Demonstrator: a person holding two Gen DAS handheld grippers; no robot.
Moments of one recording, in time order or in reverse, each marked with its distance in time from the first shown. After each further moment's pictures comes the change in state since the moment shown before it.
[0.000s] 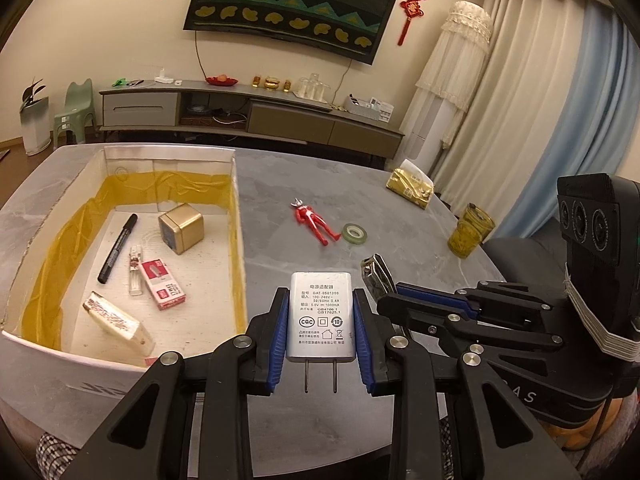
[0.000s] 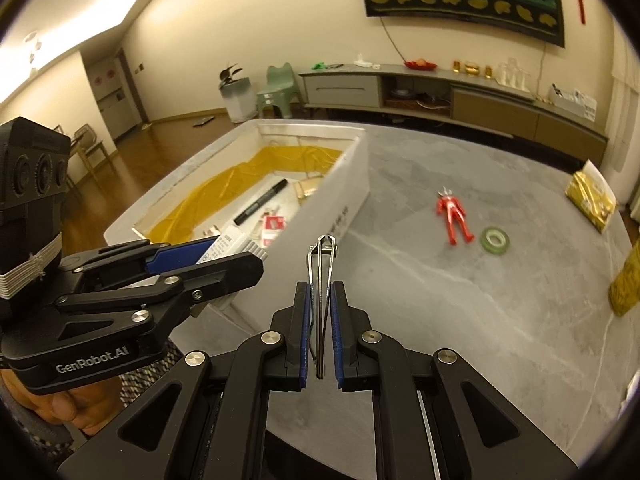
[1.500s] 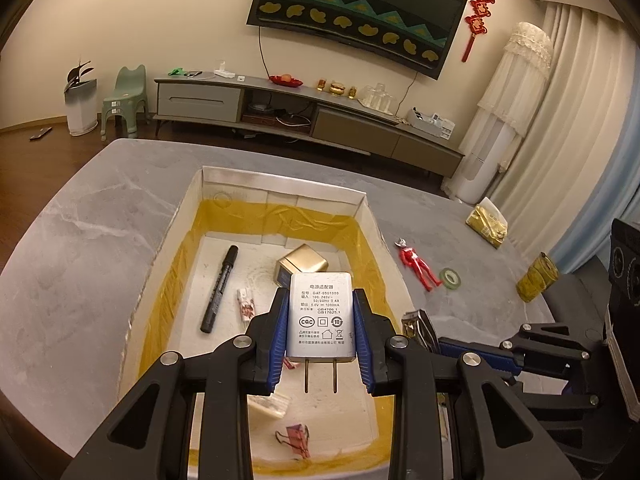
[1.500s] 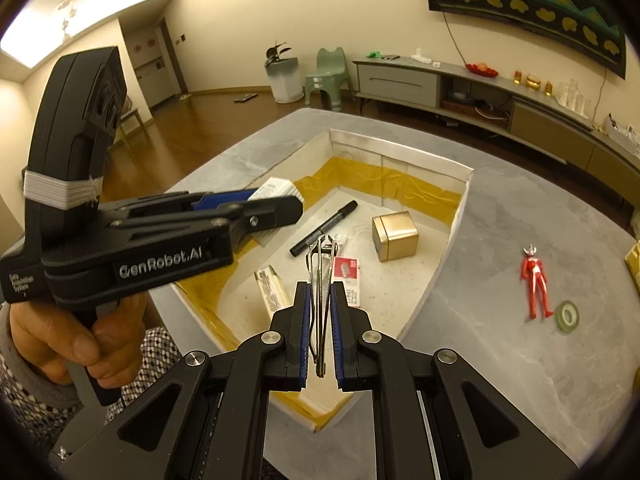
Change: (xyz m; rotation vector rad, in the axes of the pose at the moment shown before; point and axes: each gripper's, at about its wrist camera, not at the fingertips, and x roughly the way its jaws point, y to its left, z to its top) left arm 0.003 0.131 0.066 -0.101 0.003 0.149; right arm 0.084 0.070 0.074 -0.114 0.072 0.118
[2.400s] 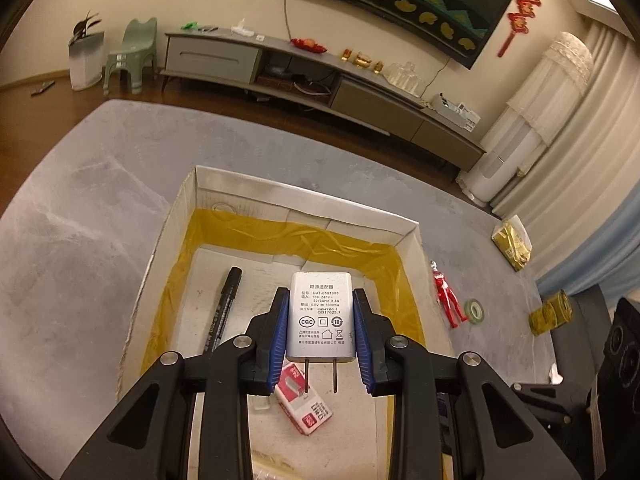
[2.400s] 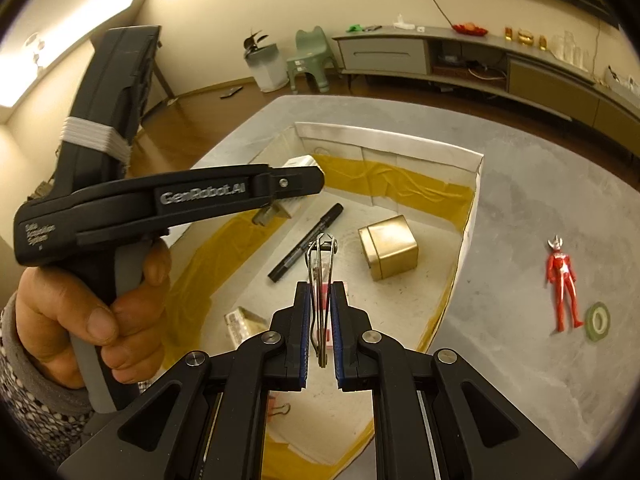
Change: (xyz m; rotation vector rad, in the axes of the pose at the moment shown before) left arm 0.094 0.040 0.063 -0.128 0.146 -0.003; right arm 0.065 -0.047 0.036 0.139 0.077 0.036
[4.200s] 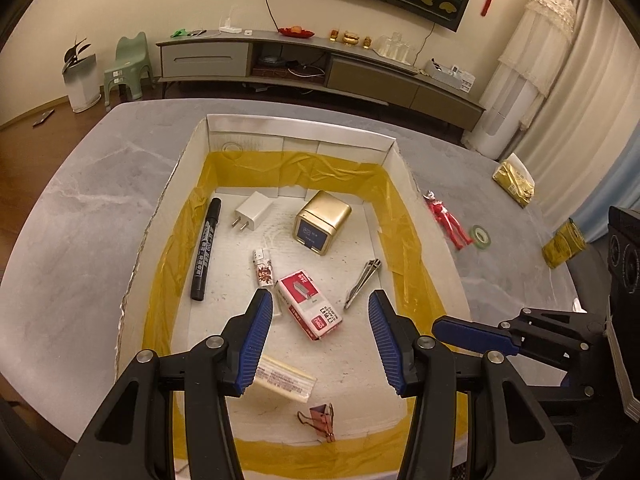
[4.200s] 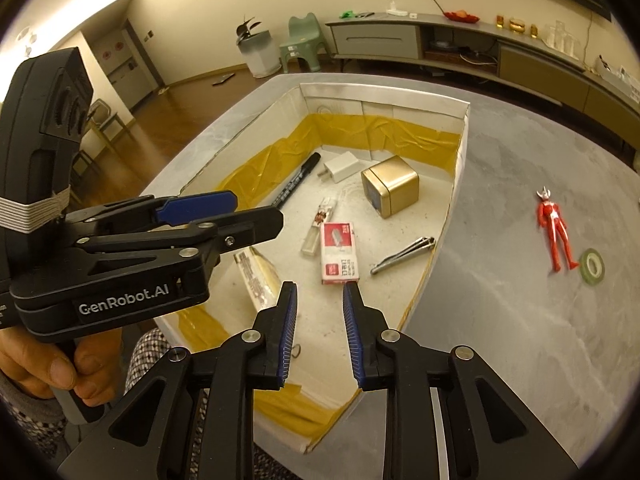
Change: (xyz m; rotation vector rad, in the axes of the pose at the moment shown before) left arm -0.051 -0.025 -0.084 0.146 0.037 0.087; right arm -0.020 0.019 -0.052 0.010 0.041 -0.034
